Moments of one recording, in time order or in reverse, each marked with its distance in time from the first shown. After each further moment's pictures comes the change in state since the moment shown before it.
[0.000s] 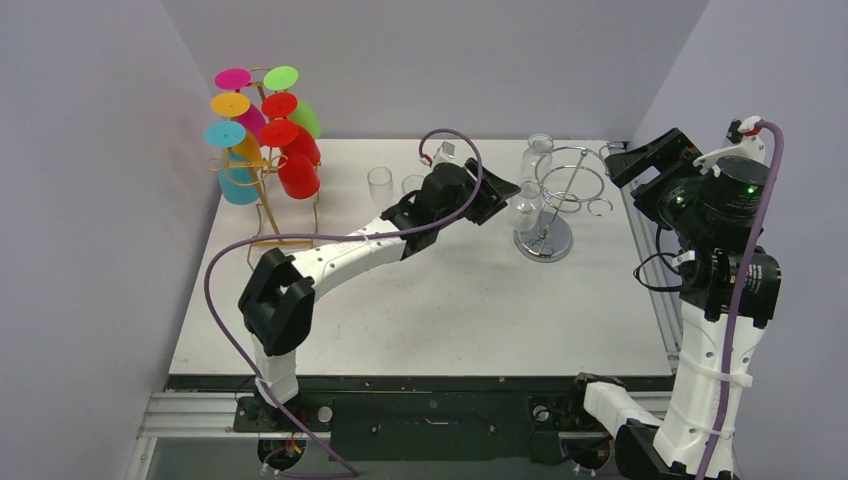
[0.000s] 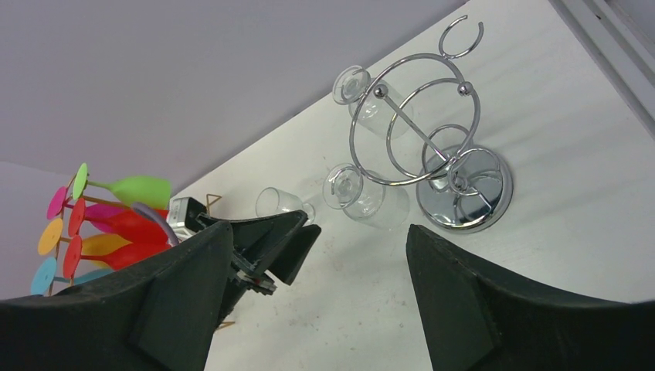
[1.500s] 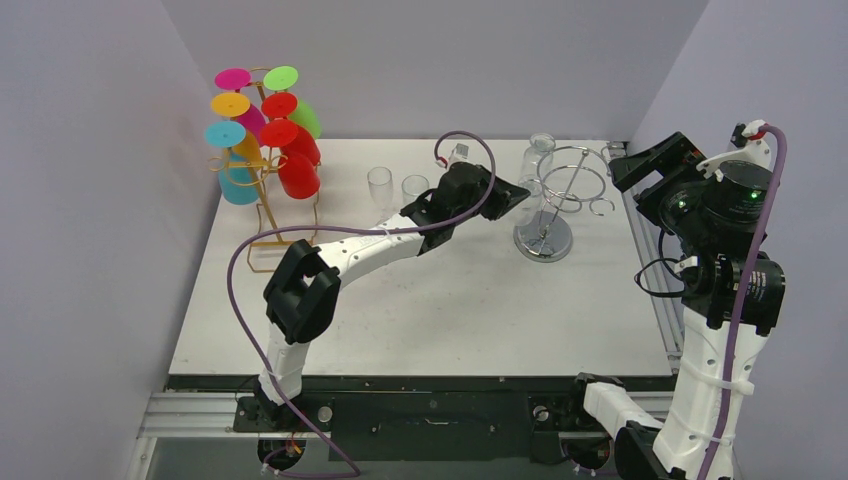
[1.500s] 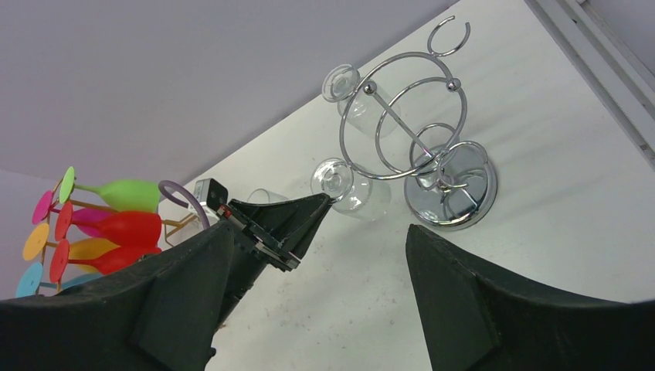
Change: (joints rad) left arm -0.015 0.165 0.122 0.056 0.029 -0.102; right arm 0.000 -0.012 0.024 -0.040 0.032 -0.016
